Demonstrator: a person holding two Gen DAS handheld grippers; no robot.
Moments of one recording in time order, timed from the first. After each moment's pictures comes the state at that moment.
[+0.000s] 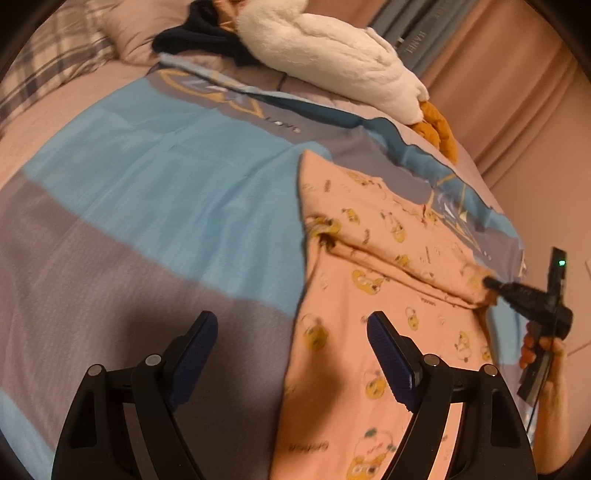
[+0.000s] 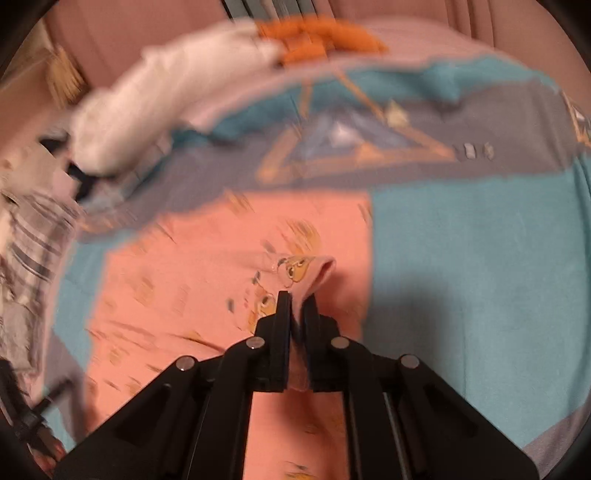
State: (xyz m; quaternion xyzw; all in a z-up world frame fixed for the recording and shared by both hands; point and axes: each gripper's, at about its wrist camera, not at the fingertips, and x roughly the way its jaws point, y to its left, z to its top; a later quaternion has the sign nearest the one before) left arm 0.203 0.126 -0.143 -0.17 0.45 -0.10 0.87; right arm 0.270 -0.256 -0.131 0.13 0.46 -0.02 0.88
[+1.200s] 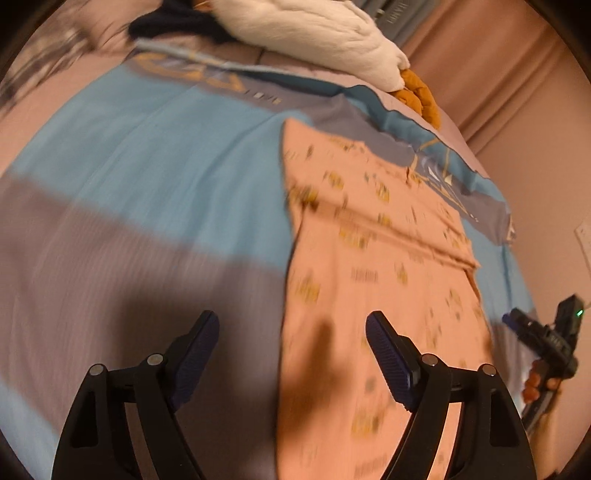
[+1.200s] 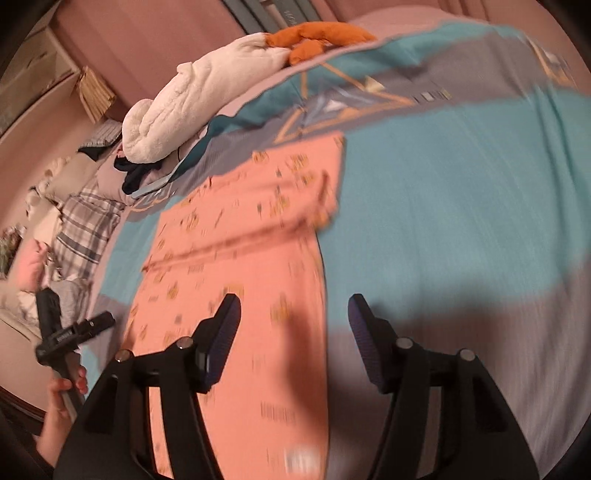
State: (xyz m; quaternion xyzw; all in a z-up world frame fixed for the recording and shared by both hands) left arm 0.174 0.138 -0.142 -0.16 0.49 -0.15 0.84; right arm 0.120 -0.281 -0.130 0.23 0.42 0.06 0.88
